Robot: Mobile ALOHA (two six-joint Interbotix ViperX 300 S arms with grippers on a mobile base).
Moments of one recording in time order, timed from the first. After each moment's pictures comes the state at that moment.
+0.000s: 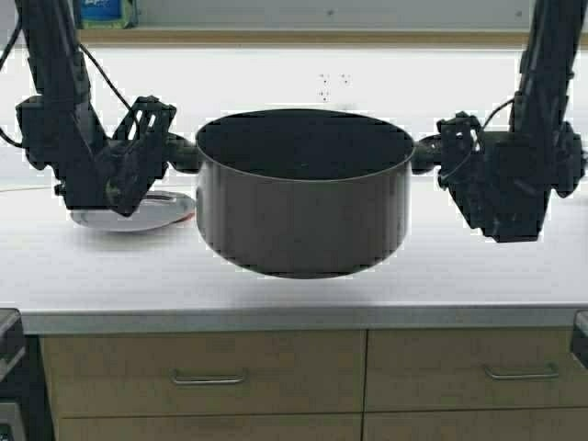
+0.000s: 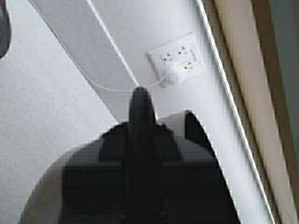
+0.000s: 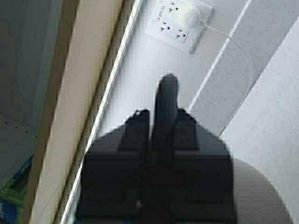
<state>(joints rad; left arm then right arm) -0.34 0.60 0.74 -0.18 -1.45 -1.05 0.26 0.75 0.67 0.09 -1.65 1.17</state>
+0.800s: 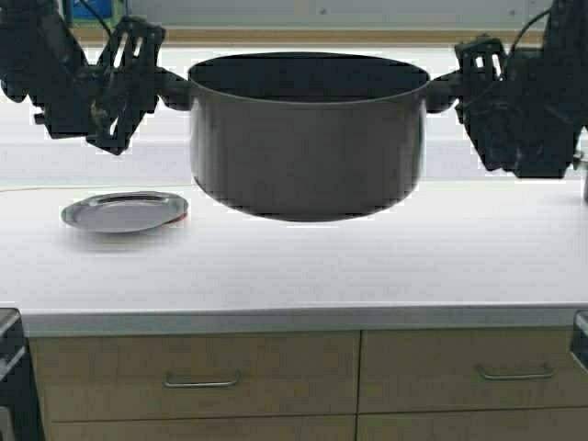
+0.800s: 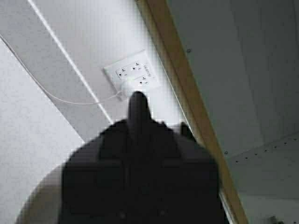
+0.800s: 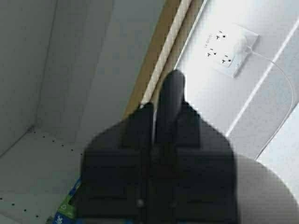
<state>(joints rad) -0.44 0.23 0.92 -0.29 -1.30 -1.02 0.34 0.38 0.94 0.18 -1.61 1.17</state>
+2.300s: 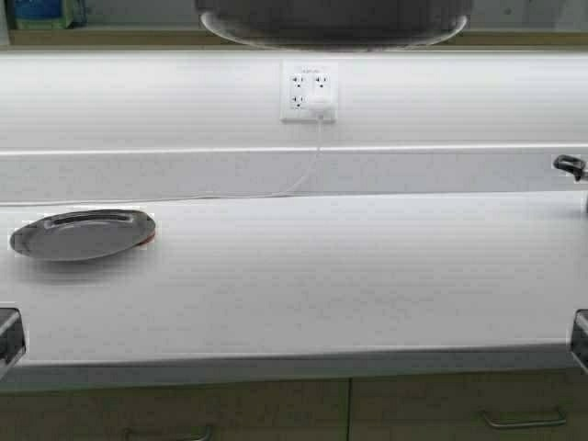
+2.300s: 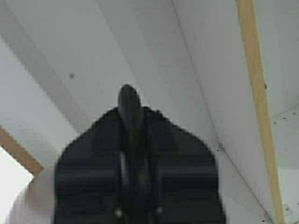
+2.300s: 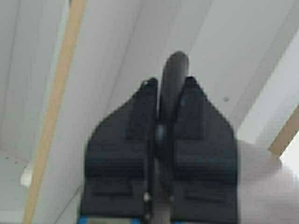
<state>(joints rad) -0.67 -0.39 0.84 -0.60 -0.80 -0.58 0.46 -0.49 1.01 0.40 -0.88 0.85</state>
